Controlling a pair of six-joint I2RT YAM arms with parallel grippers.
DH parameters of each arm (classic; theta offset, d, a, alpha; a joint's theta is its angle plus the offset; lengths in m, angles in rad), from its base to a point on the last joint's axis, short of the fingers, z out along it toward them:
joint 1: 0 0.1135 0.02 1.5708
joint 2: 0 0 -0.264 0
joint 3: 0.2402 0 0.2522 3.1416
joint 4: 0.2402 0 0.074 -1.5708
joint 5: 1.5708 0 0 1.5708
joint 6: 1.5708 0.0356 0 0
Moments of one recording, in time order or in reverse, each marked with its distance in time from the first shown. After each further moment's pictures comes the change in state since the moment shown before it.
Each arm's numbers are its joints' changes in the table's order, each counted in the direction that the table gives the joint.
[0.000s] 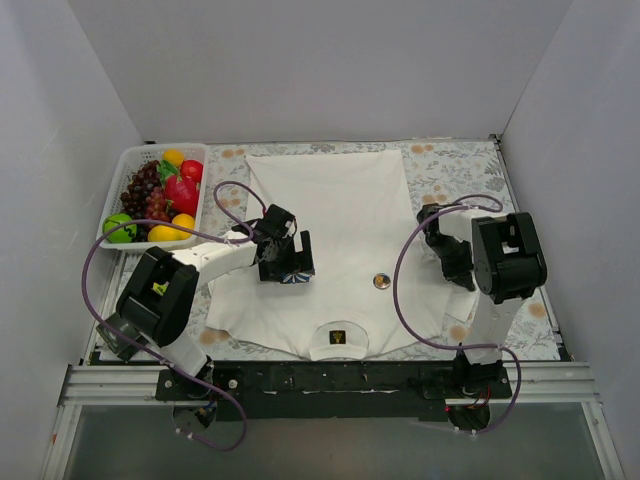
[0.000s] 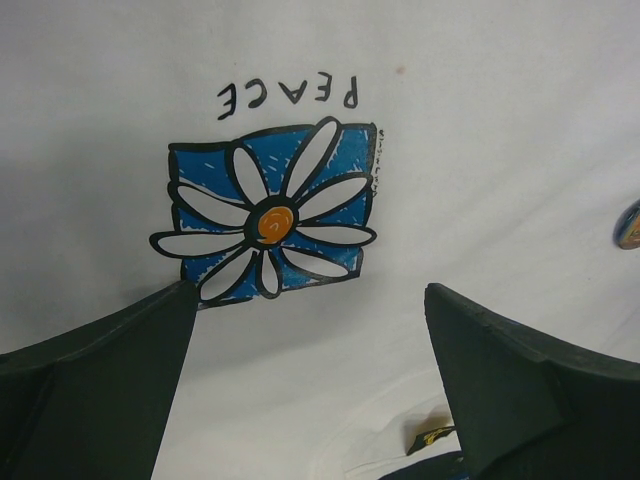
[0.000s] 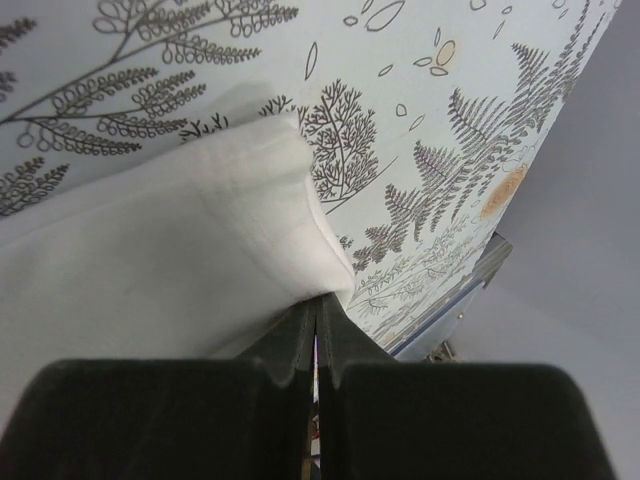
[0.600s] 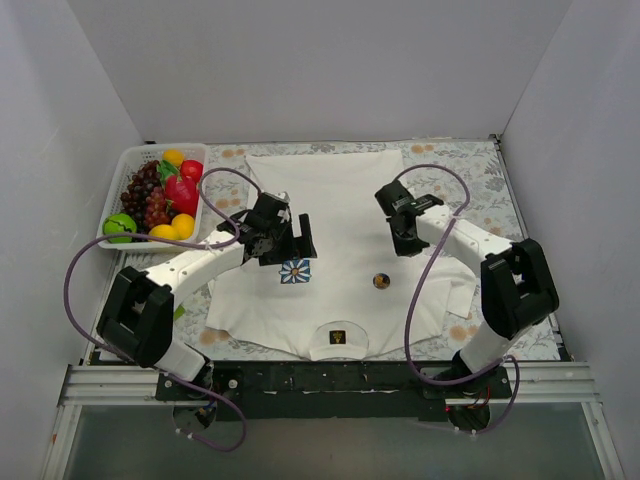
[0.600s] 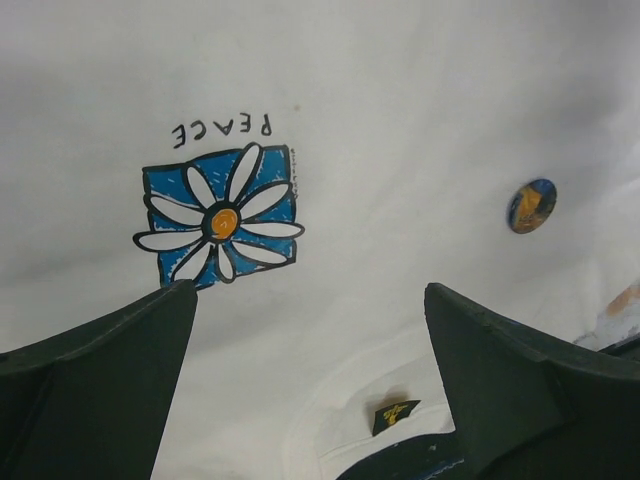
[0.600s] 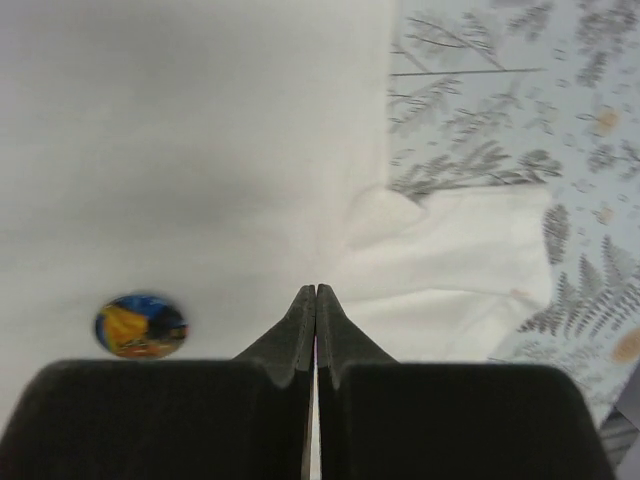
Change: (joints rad) left arm 0.003 0.128 0.036 0.013 -0.002 0.029; right arm 0.292 0.252 0.114 -0.136 -0.195 0.014
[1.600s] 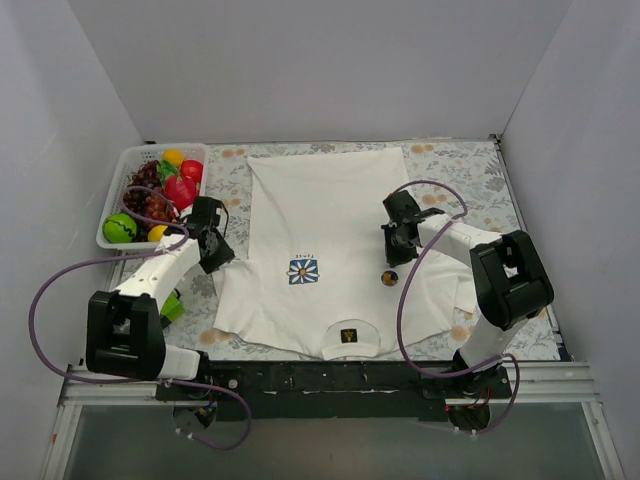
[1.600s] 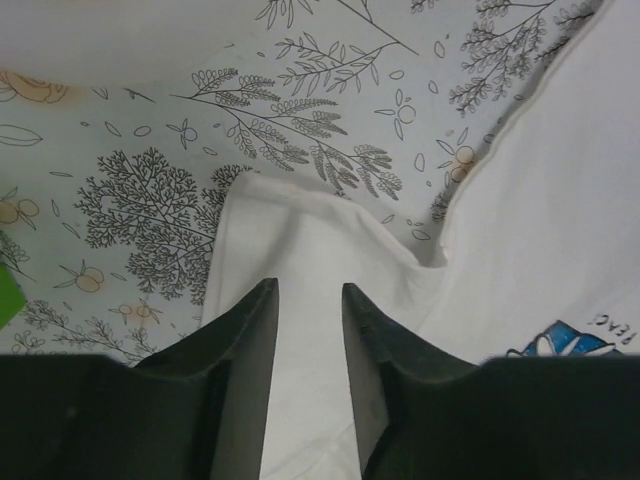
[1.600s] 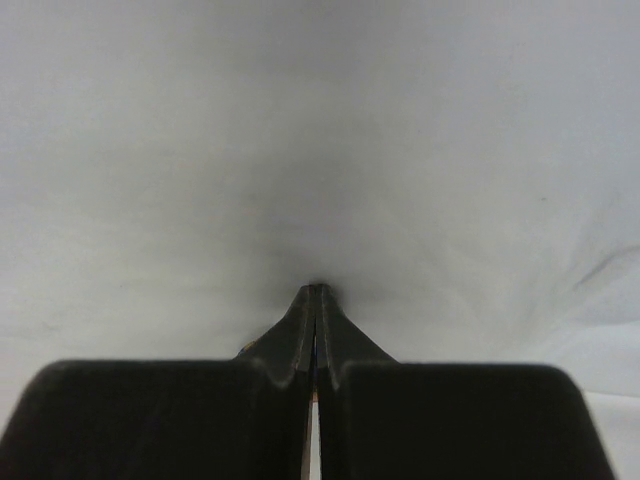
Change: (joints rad) left arm 0.418 0.145 -0.097 0.225 -0.300 -0.080; right arm -0.026 -0.078 -0.150 -0.320 -0.381 0.028
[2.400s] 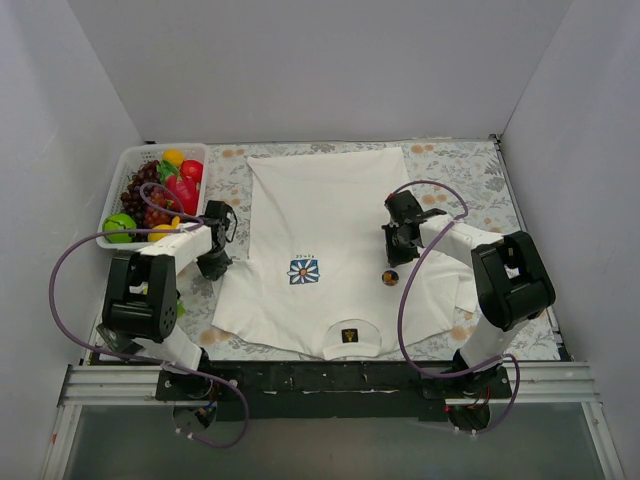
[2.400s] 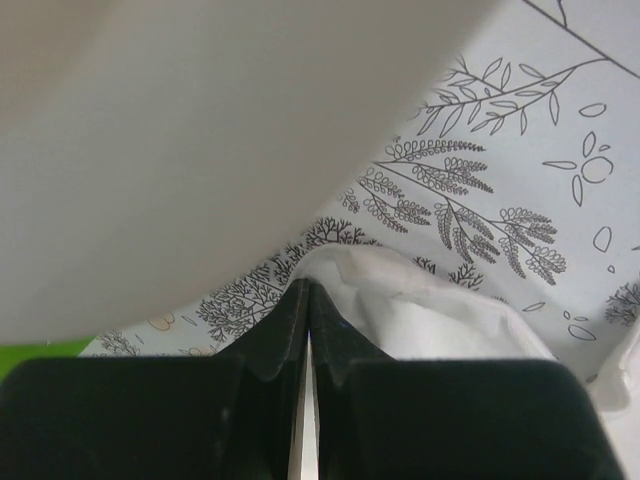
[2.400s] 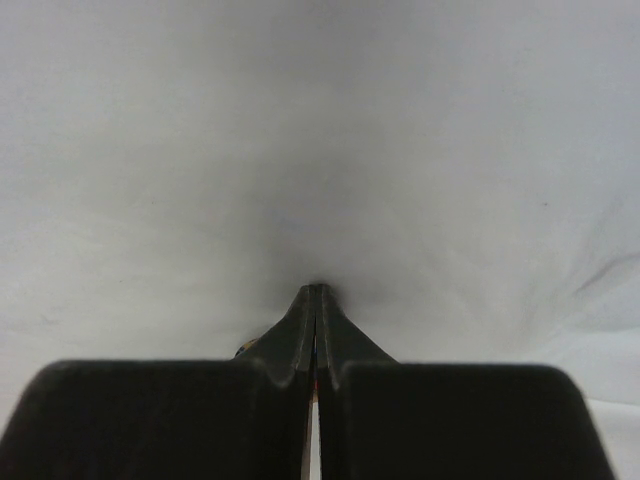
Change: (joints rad) left arm 0.005 -0.240 0.015 0.022 -0.154 0.052; right arm -0.019 0.011 -0.016 -0.022 -0.020 -0.032
